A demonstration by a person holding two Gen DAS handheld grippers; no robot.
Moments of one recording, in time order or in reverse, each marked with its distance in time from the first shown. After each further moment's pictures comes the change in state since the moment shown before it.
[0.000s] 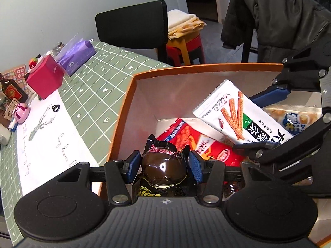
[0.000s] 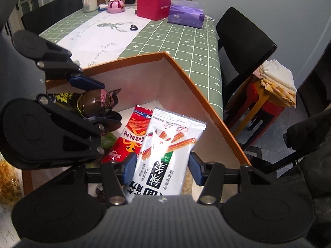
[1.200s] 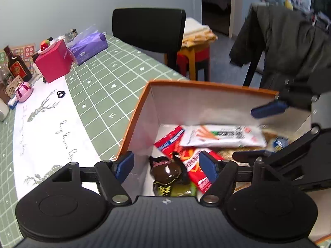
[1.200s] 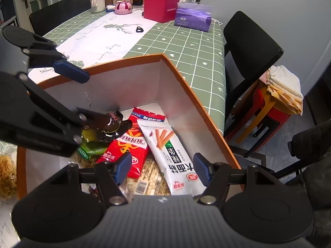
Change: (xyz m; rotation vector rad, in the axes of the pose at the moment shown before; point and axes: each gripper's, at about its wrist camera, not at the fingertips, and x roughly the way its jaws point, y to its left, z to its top) left arm -0.026 0.024 0.002 -0.177 -0.035 -0.059; right arm -0.005 -0.015 -0.002 0.003 -0.038 0.041
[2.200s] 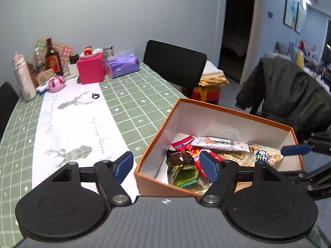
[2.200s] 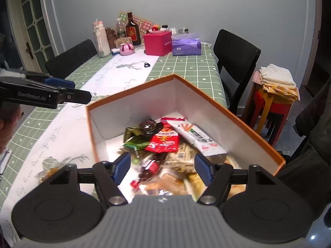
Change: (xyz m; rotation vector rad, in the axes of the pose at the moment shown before) left arm -0.102 0.035 -0.073 -0.221 -0.228 0.014; right arm -0.101 0.034 -0.082 0.199 -0.234 0.101
